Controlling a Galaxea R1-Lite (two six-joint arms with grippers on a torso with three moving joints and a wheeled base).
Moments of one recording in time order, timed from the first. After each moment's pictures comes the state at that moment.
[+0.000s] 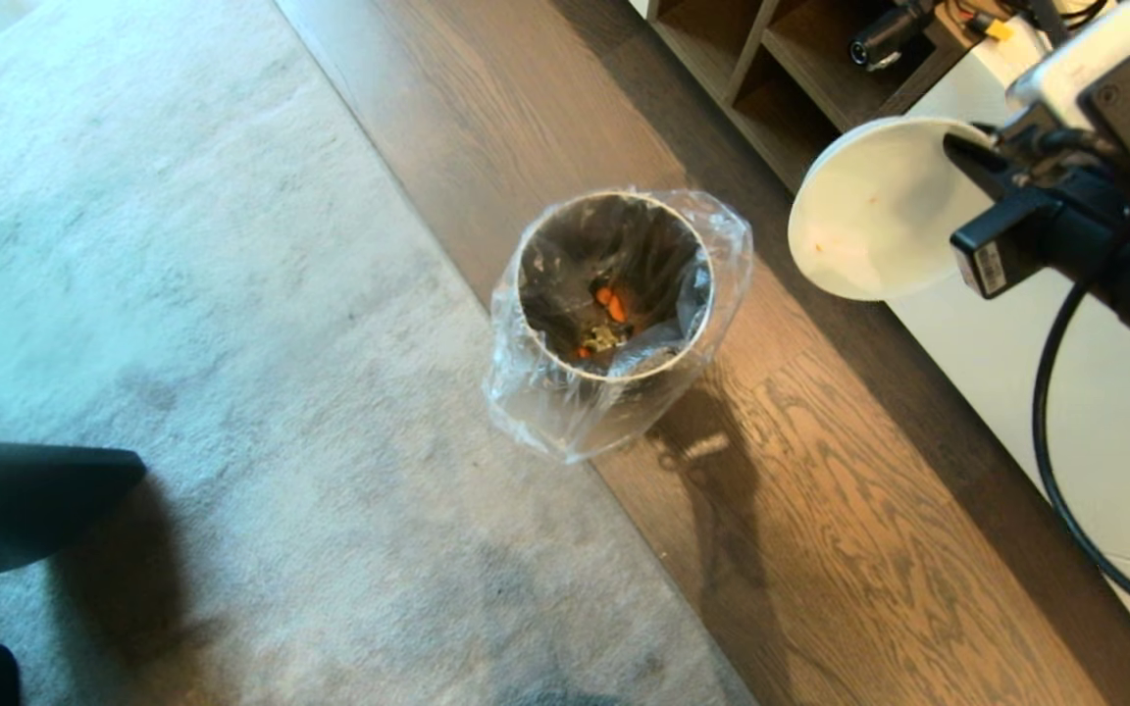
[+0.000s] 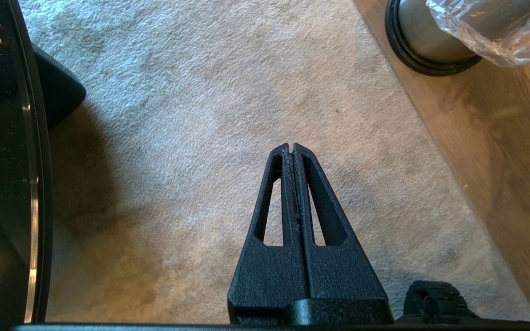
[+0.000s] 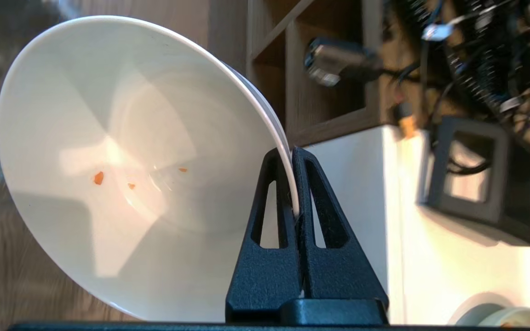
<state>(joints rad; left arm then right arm) 0.00 0.00 0.00 0.00 0.01 -0.08 0.55 1.36 -0.86 -0.80 -0.36 -0.91</state>
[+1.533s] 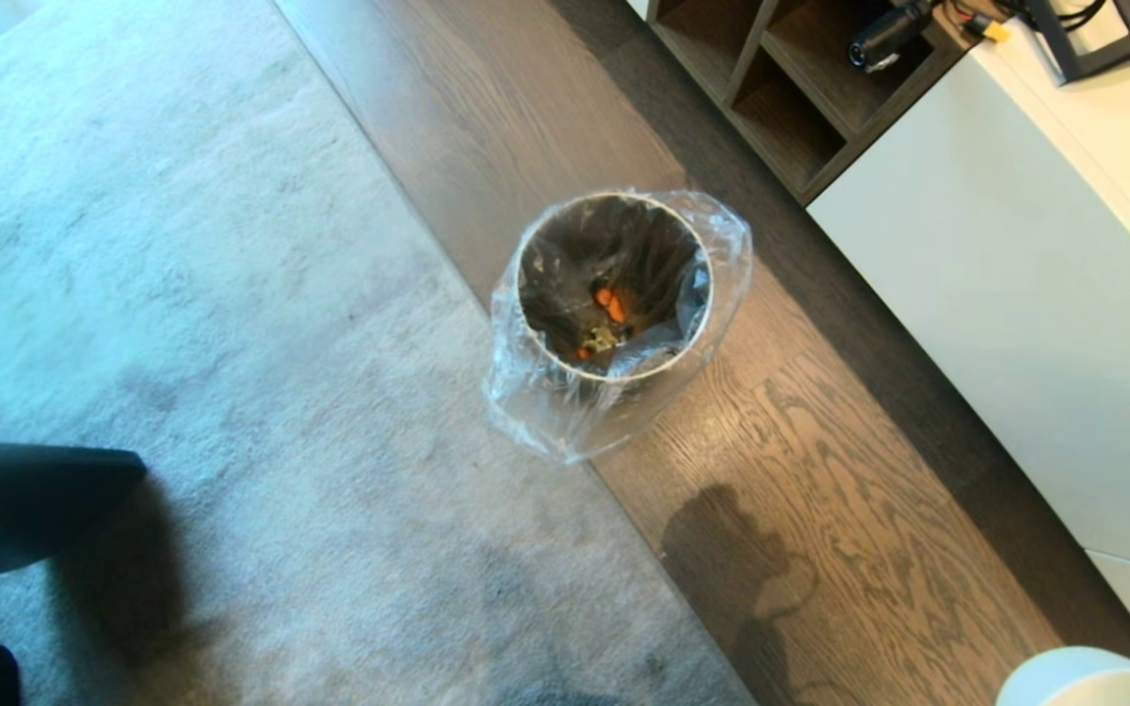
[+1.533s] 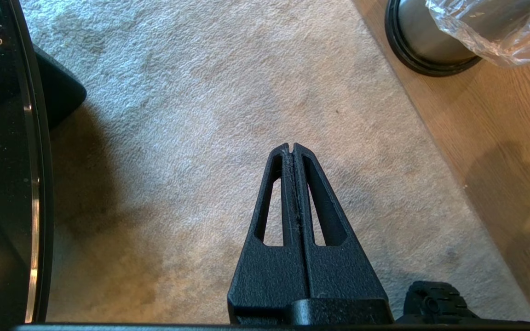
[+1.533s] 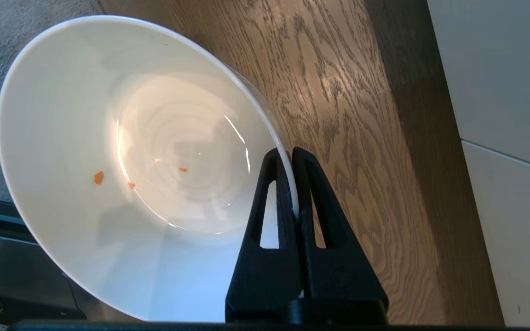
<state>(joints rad) 0.00 0.00 0.00 0.00 0.01 -0.08 0.02 0.39 0.00 -0.15 0.06 -0.20</state>
